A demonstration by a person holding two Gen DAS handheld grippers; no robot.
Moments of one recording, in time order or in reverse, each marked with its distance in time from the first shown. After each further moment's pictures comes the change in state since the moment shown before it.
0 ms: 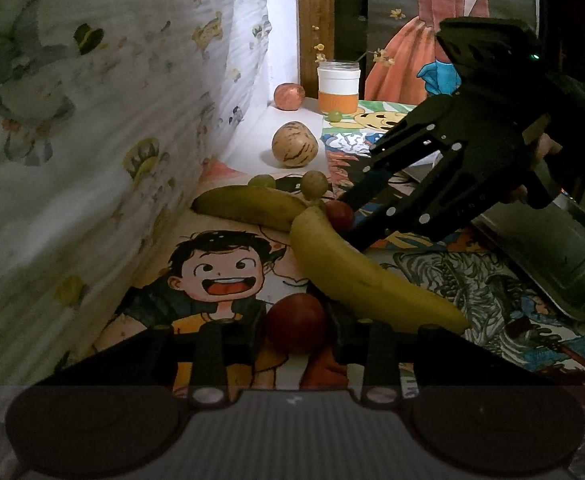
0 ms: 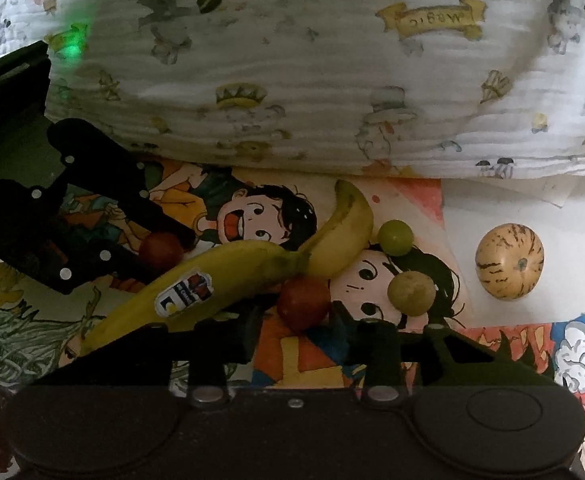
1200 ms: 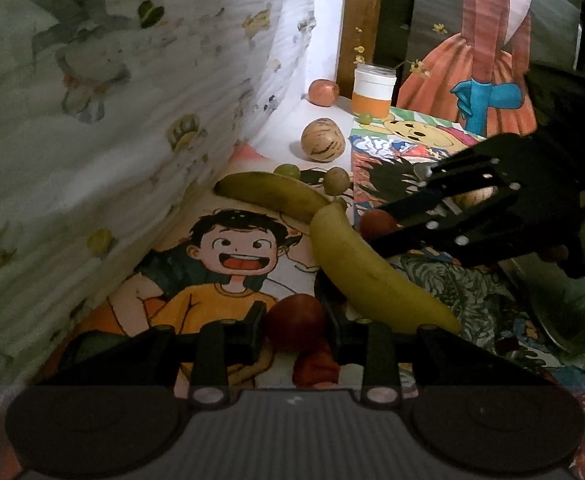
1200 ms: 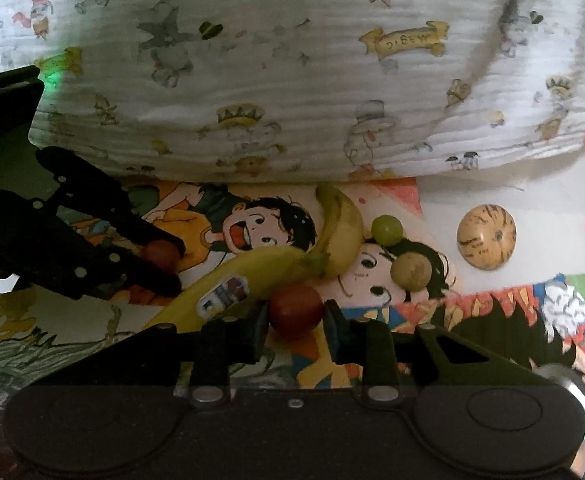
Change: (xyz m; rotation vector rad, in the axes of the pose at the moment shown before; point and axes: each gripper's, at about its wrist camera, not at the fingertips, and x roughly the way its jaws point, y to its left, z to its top) left arm -0.012 0.004 -0.002 -0.157 0.023 0.034; right arm -0.027 0.031 -0.011 0.120 -0.074 -0.114
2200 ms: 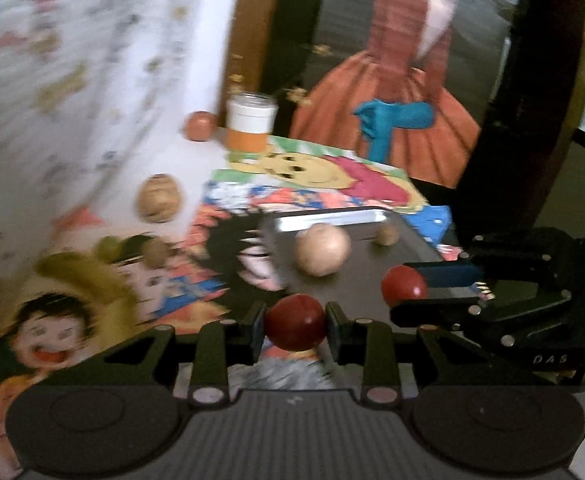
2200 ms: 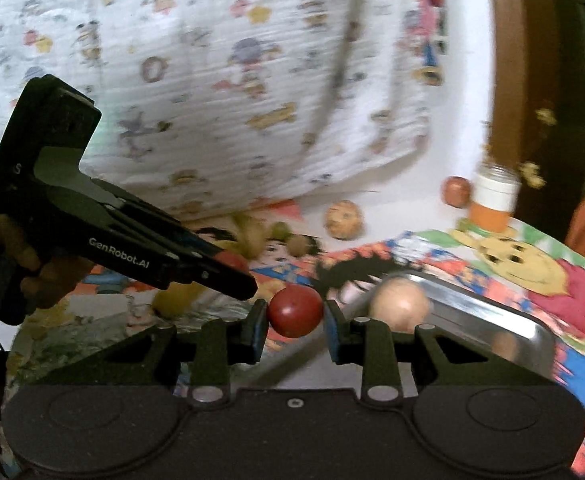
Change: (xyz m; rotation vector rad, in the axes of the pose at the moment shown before) left arm 0.019 -0.113 0.057 0.054 -0.044 -0.257; right arm -0.158 0.016 -0.086 0.219 -0.205 -0.316
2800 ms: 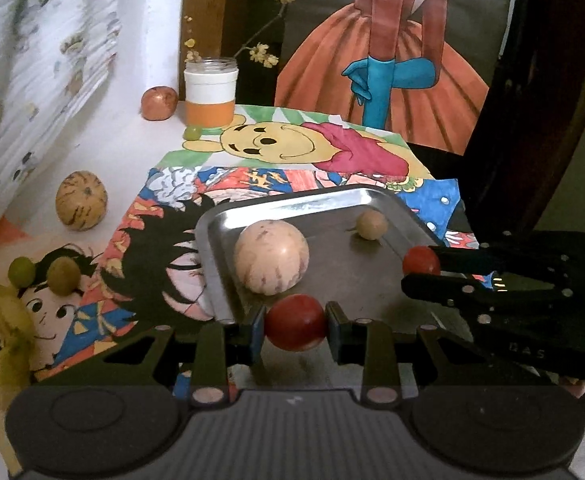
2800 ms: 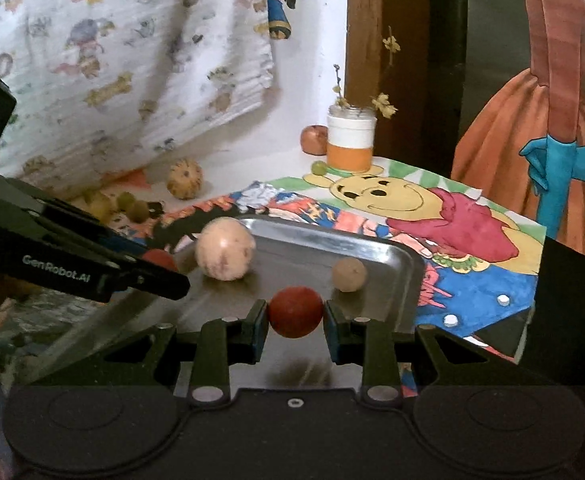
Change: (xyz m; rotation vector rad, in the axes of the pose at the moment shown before) left arm 0.091 -0.052 0.018 0.046 0.092 0.057; right arm 0.012 -0.069 -0.039 0.131 0.072 -0.303
